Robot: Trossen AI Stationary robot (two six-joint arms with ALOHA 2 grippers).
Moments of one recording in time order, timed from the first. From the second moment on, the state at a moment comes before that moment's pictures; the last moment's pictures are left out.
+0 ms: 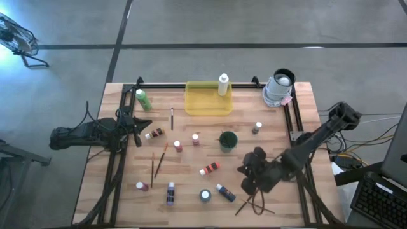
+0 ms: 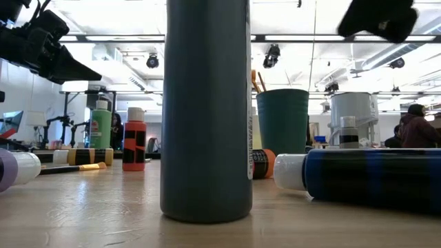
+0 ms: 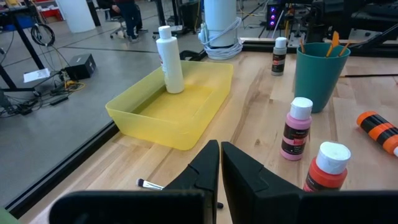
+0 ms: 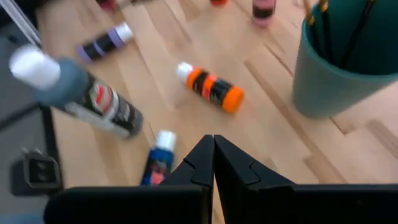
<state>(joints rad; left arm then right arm) -0.01 0.00 0.26 -0.52 -0.45 -0.02 0.65 1.44 1.07 -0.62 0.54 1.06</state>
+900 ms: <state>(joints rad) -0.01 0.00 0.26 -0.53 -0.45 -0.02 0.81 1.81 1.42 -0.94 0.44 1.24</state>
